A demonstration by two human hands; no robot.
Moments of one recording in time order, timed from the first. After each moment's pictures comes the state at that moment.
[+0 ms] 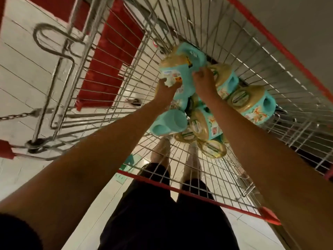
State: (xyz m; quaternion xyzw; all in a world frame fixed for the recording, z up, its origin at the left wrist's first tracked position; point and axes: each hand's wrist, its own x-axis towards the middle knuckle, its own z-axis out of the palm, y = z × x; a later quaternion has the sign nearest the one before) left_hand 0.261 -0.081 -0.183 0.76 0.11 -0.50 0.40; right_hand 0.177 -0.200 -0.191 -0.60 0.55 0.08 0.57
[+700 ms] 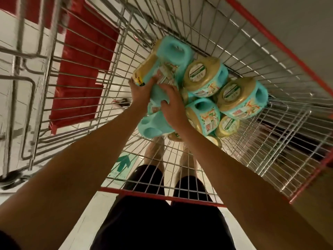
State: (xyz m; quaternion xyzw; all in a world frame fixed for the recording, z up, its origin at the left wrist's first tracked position) left_hand 0.289 -0.062 -0.251 0.75 0.17 -0.43 0.47; right_hand 0.168 -0.109 -0.181 -0.64 0.49 0.02 0.59
